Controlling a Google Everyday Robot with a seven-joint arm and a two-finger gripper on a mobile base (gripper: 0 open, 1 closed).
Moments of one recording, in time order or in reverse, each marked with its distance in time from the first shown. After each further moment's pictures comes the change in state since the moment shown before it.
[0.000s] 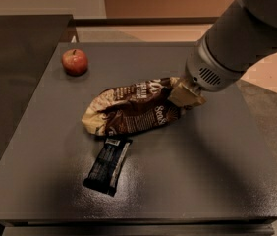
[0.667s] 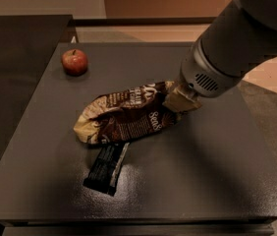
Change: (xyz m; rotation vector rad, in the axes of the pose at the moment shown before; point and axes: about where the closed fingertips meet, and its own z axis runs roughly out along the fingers) arm -0.005 0.023 -0.009 -0.005 -0.002 -0.043
